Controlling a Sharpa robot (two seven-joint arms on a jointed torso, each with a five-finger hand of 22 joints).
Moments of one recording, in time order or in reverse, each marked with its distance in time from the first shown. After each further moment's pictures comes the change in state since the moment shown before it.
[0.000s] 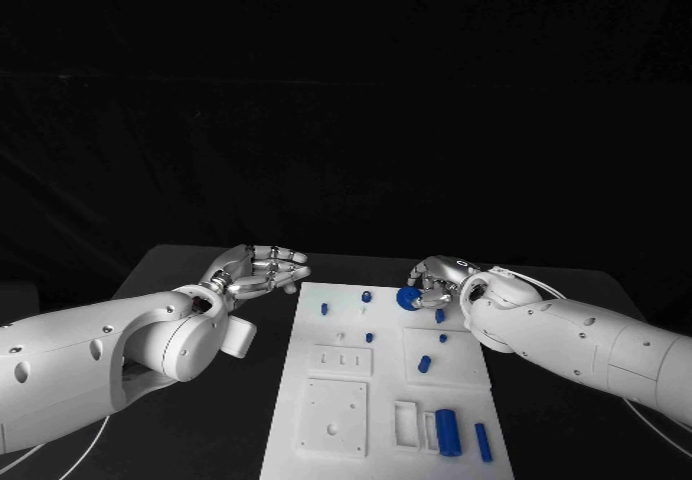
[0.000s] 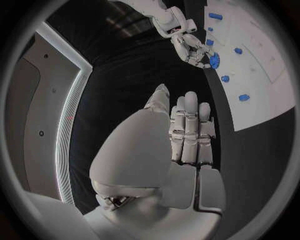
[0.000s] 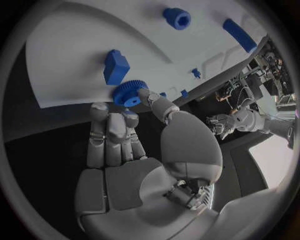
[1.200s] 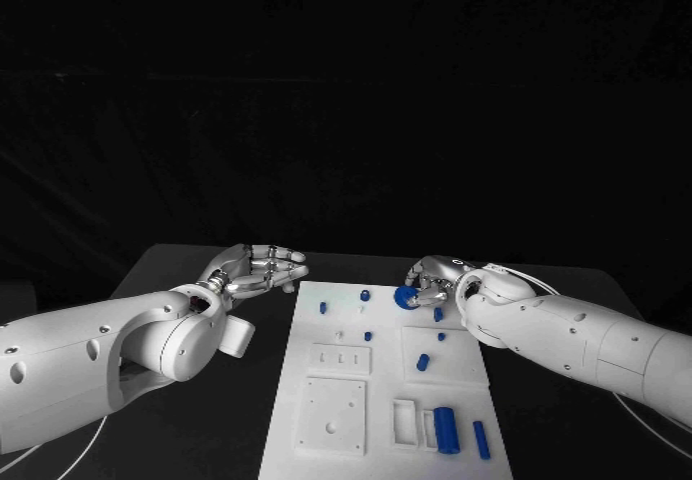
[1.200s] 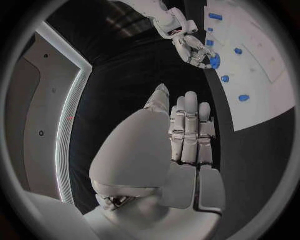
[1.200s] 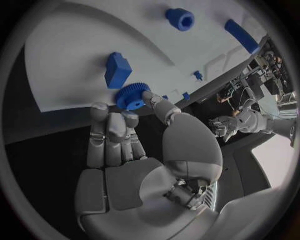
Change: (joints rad) left arm 0.000 -0.001 0.000 0.002 0.000 0.001 0.000; left_hand 0.000 0.000 0.000 0.000 0.000 0.000 0.000 0.000 0.001 -0.004 0.003 0.000 0.001 0.000 0.000 0.000 0.000 -0.002 0.000 0.000 0.000 -0.001; right arm -0.004 0.026 0.008 -0.038 -0.011 0.048 -0.008; right_hand 0.010 0.017 0.031 0.000 -0.048 0.017 -0.017 0.013 -0.007 -0.011 -0.011 0.010 -0.023 0.000 0.000 -0.013 0.007 0.000 -0.009 0.002 0.000 0.000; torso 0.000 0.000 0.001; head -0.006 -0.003
